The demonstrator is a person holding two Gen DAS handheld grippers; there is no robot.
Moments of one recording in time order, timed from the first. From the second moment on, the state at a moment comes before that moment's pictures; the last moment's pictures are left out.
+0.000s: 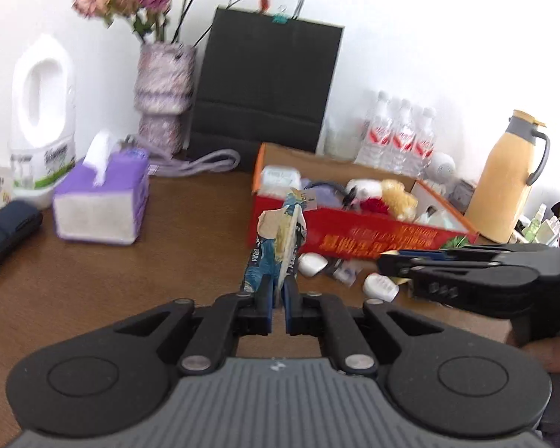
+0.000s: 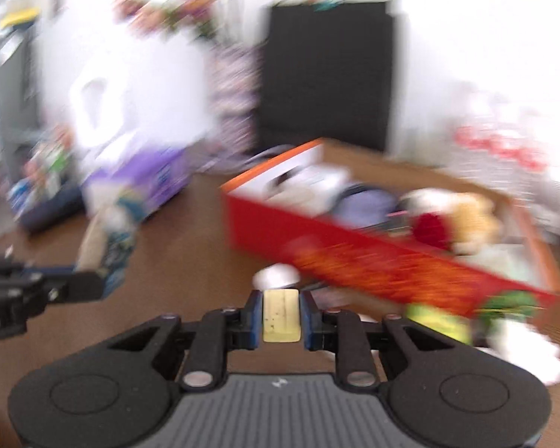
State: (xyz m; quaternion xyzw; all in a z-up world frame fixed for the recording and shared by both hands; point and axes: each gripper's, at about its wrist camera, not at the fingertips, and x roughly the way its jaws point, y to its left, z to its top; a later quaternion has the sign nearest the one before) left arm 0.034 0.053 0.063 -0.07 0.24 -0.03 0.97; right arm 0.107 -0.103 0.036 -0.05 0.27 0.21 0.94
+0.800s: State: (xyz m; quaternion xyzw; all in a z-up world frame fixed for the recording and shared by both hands) left arm -0.078 -0.009 0.044 0.01 0.22 0.00 0.98; right arm -0.067 -0.217 0.024 0.03 0.17 0.10 0.98
